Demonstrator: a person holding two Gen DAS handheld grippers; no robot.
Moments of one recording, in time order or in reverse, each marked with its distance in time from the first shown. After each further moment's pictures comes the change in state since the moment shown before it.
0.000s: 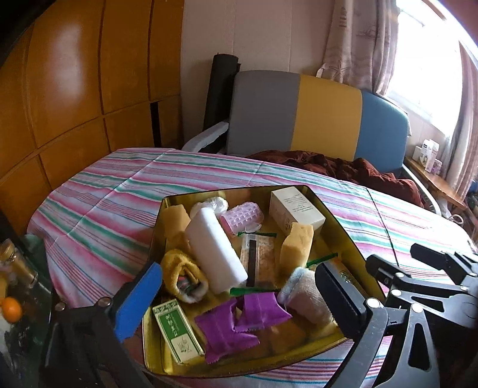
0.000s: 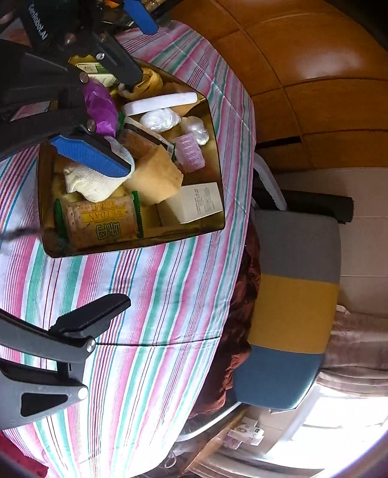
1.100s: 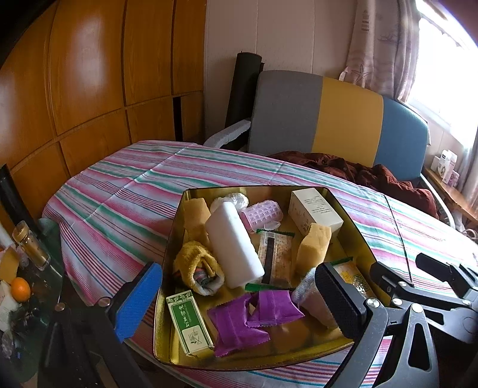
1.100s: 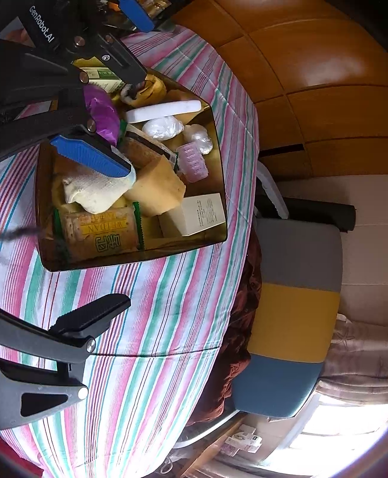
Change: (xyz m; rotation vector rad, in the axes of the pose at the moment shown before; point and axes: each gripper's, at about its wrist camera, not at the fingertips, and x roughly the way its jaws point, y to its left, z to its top) left arm -0.003 0.008 -0.003 -0.064 0.005 0.083; right arm 0.008 0.012 0.001 -0.016 0.012 0.031
